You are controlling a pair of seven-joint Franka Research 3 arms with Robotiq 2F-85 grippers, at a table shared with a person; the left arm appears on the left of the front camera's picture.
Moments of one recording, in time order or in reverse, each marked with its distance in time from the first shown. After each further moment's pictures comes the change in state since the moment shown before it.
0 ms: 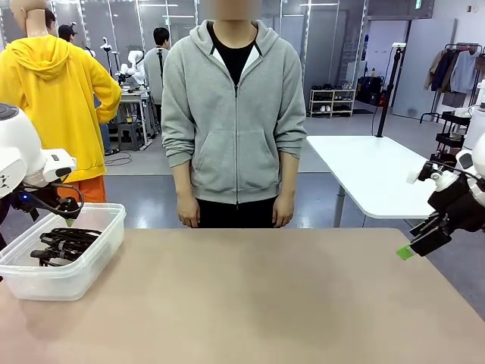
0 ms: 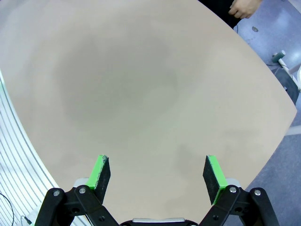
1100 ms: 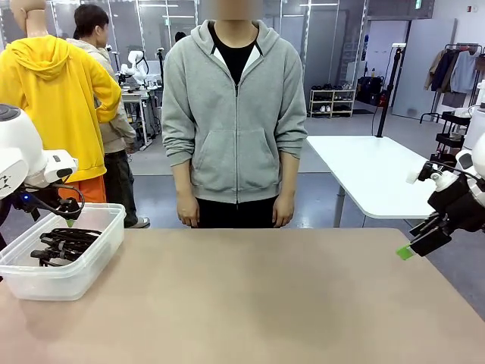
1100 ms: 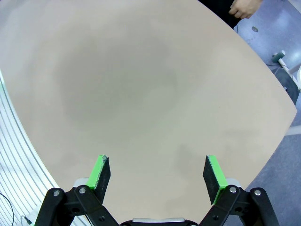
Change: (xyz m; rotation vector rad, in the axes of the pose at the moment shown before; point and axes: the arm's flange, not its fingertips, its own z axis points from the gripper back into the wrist) left arm 0.001 0.000 -0.002 0.000 0.001 -0.010; right arm 0.000 0.000 0.000 0.000 0.000 0.000
